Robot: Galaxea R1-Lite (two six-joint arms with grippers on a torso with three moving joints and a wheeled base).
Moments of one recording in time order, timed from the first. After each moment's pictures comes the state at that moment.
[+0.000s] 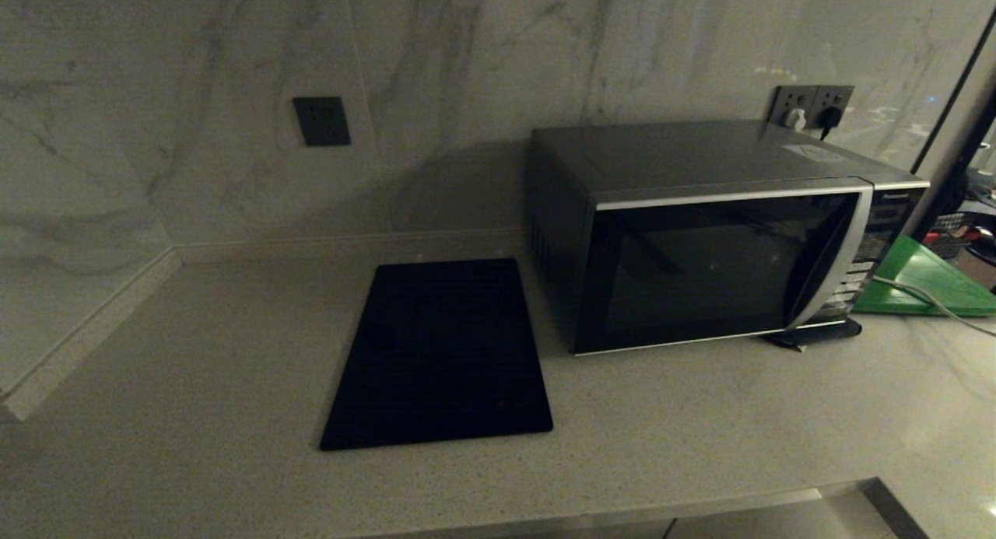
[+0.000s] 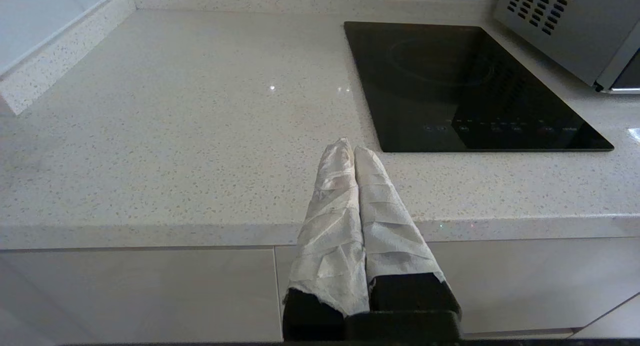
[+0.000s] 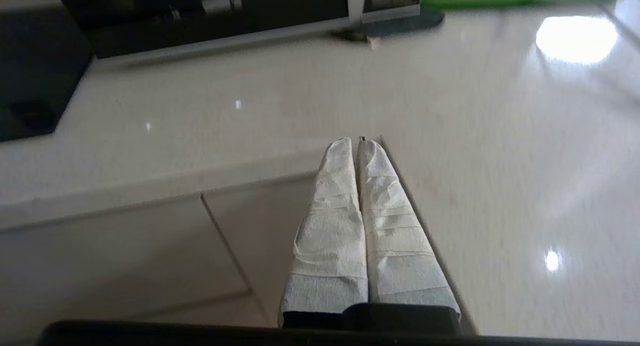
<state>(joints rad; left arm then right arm) 0.00 0.00 0.00 -0.01 0.03 -0.07 -0.01 0.00 -0.11 0.16 -0.15 0.10</state>
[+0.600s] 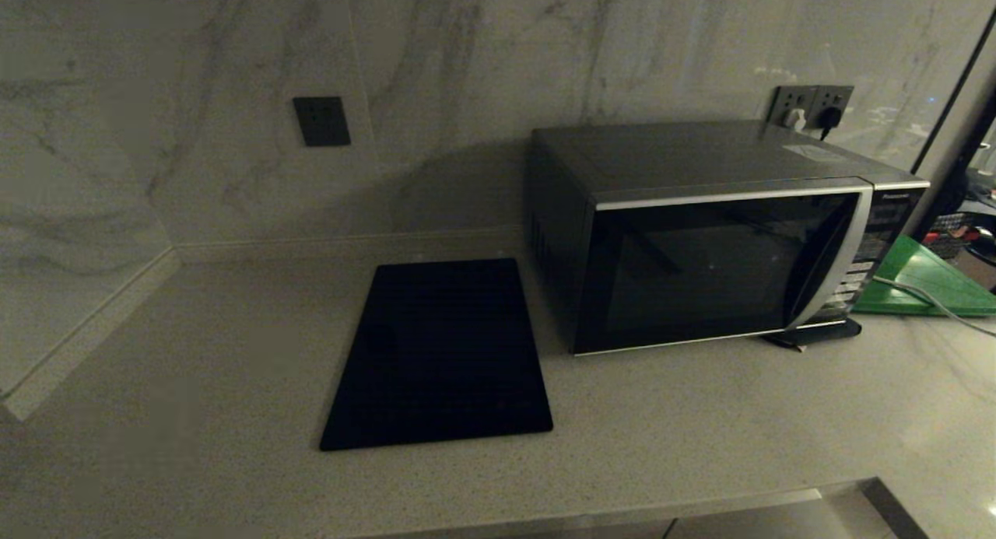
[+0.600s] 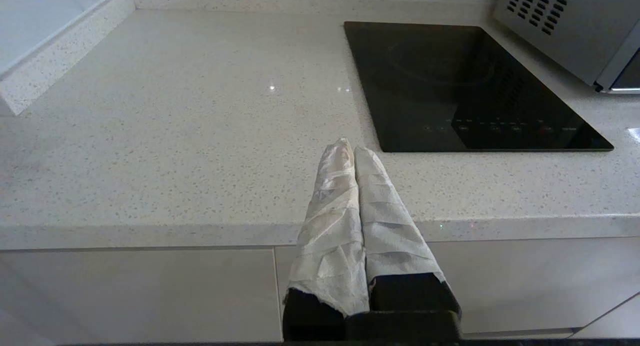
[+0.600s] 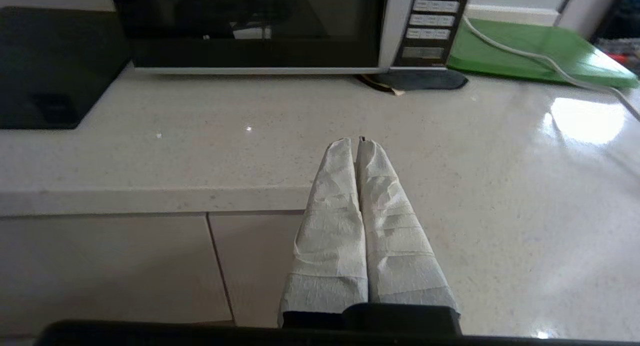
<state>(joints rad) 0.00 0.00 0.00 -0.01 0.03 -0.07 -0.01 0.00 -0.01 -0.05 -0.04 -0.03</state>
